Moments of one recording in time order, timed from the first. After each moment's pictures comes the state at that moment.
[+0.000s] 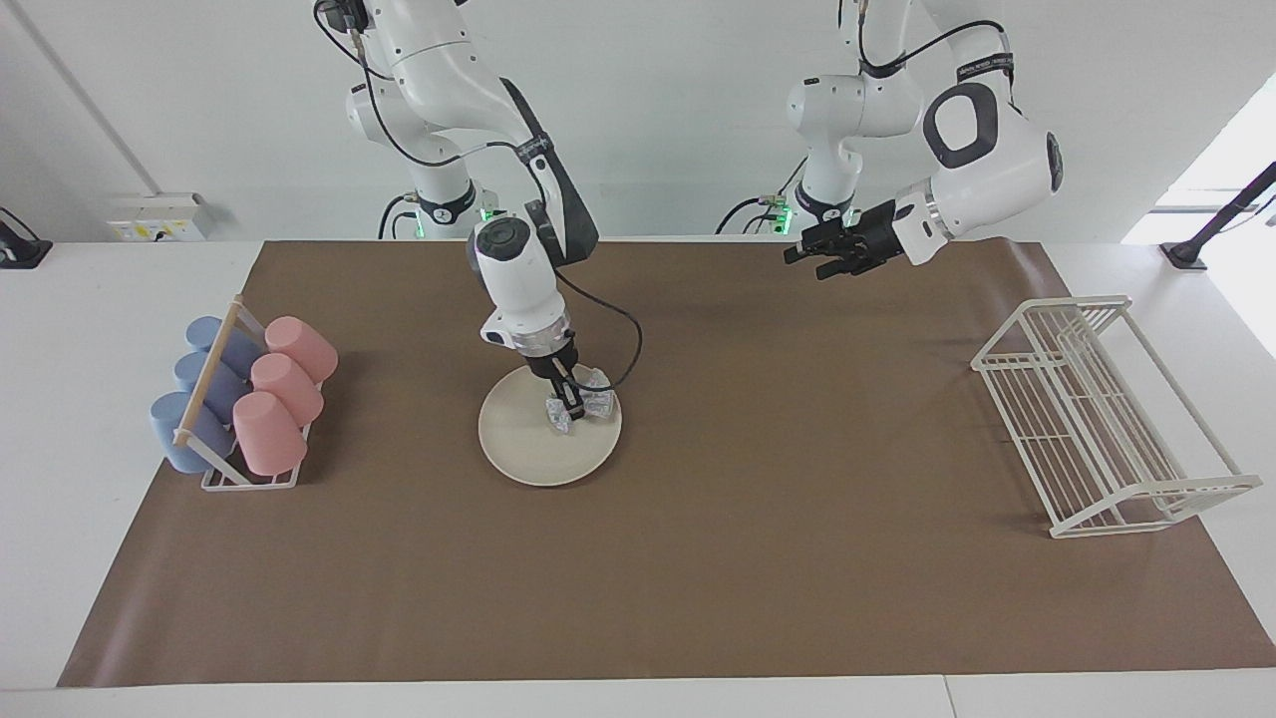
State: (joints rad) left arm -0.13 -0.28 0.02 -2.35 -0.67 1.82 0.10; right arm 0.33 0.26 0.12 -2.18 0.15 2.68 1.49
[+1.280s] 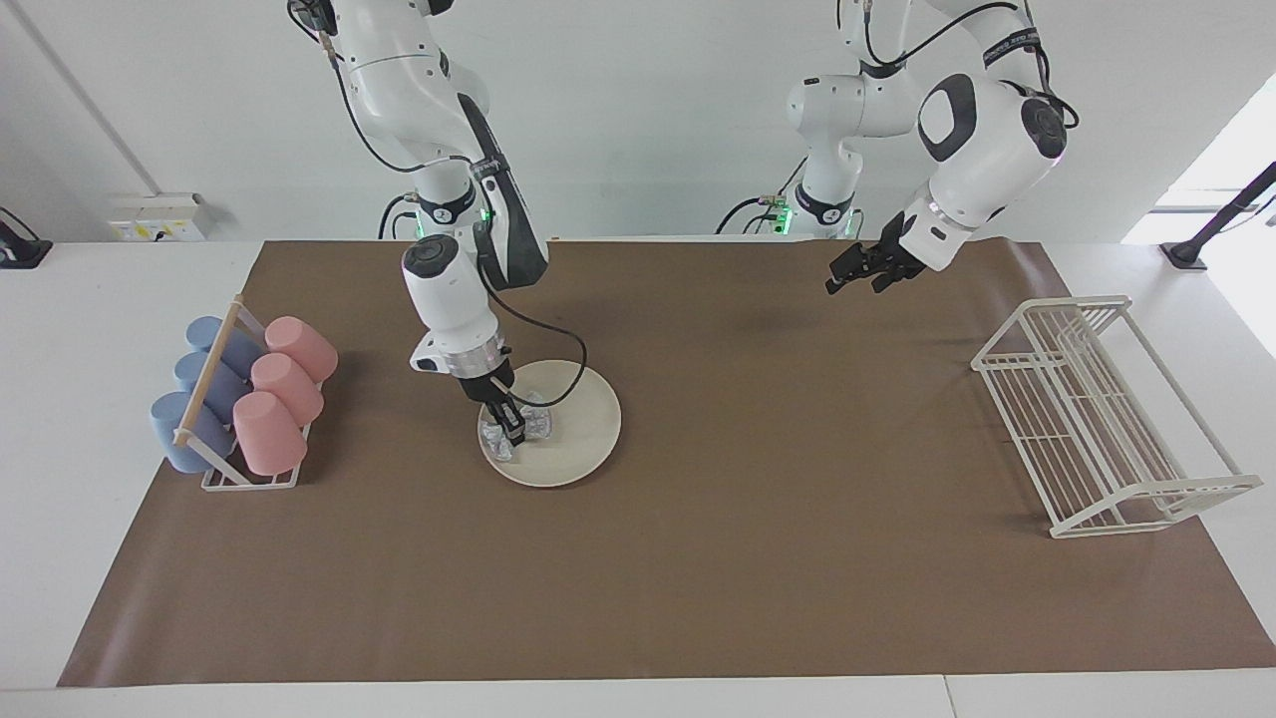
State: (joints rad) left arm -0.13 -0.27 0.00 -2.30 -0.34 1.89 -0.15; right arm 0.17 0.26 0.13 -2.20 0.15 2.72 1.15
